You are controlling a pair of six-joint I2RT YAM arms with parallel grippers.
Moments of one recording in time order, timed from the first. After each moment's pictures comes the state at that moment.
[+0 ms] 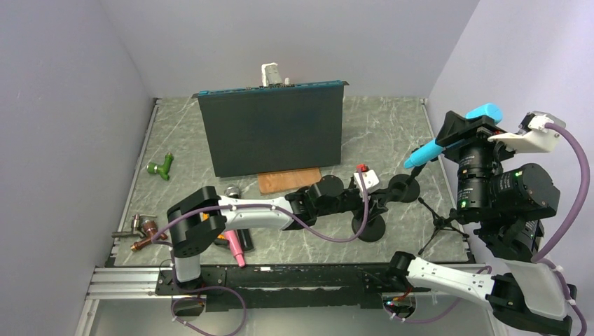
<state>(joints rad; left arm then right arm) -1.23 1.84 1.21 0.55 0.12 -0.12 0.98 0.75 1.51 -0.36 1.23 0.03</state>
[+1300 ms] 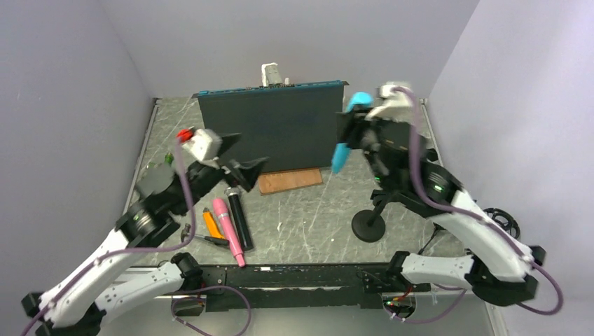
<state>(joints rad) -0.83 0.81 1.07 -0.13 0.05 -0.06 0.97 1.02 1.47 -0.43 0.80 0.23</state>
